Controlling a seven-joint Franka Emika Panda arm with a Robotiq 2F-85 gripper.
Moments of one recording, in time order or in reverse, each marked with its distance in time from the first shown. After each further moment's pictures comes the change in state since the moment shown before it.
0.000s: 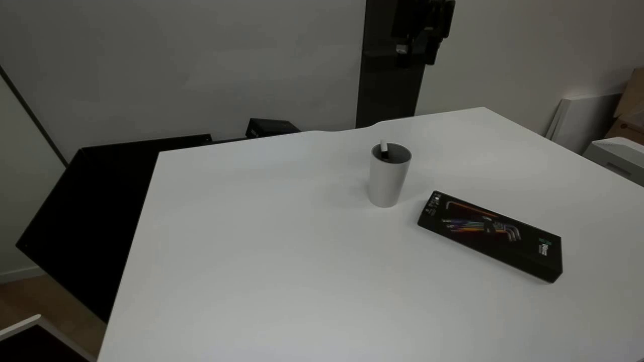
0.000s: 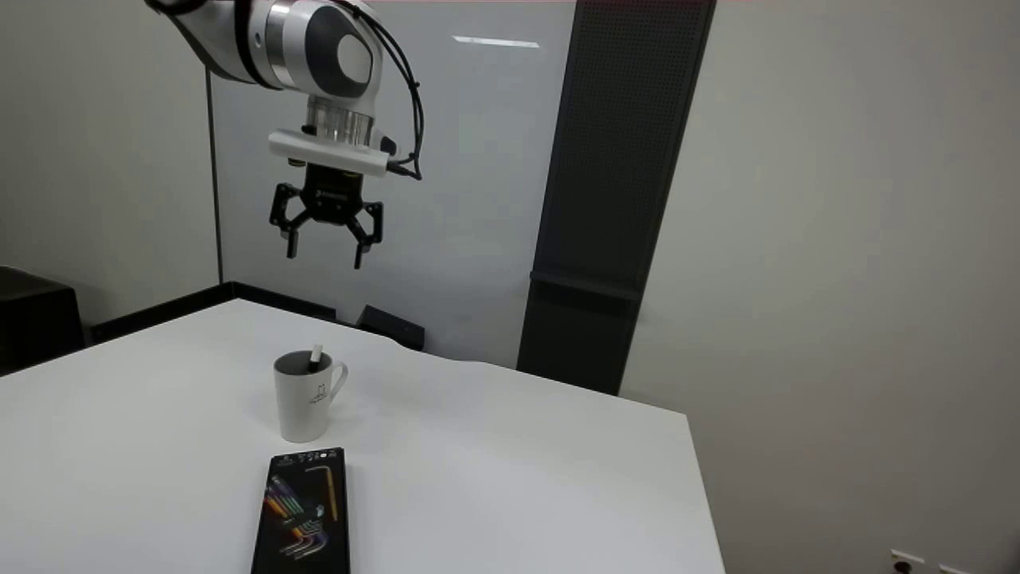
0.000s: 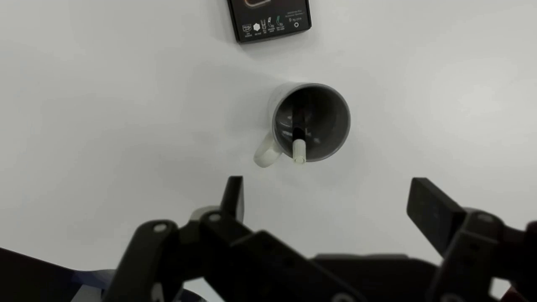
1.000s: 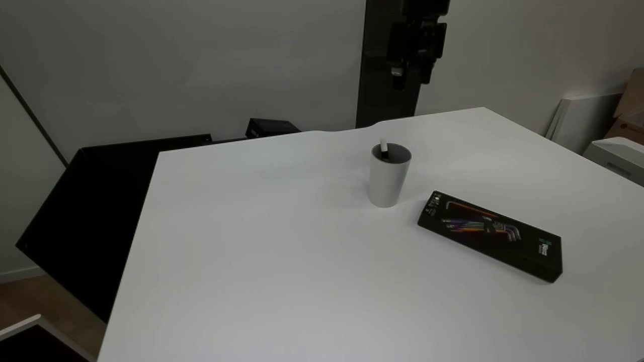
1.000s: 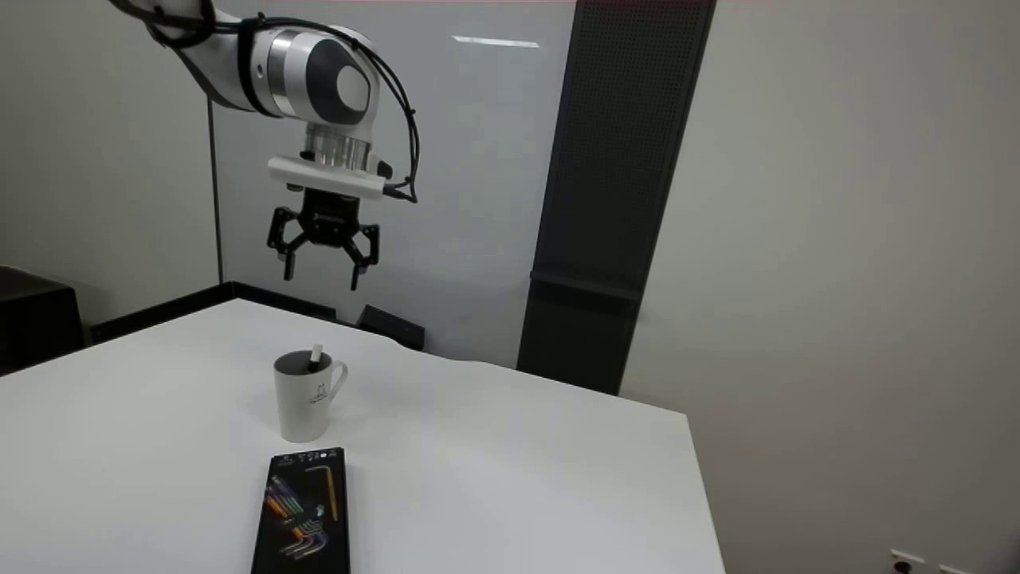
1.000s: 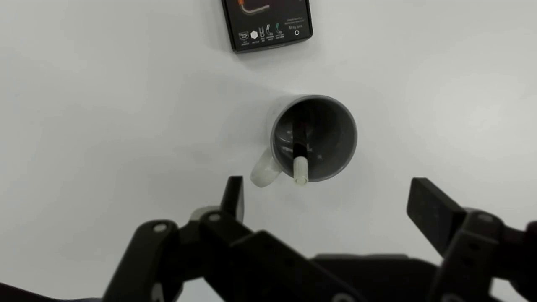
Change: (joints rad) arm 0.008 0.054 0.001 0.005 -0.016 0.003 0.009
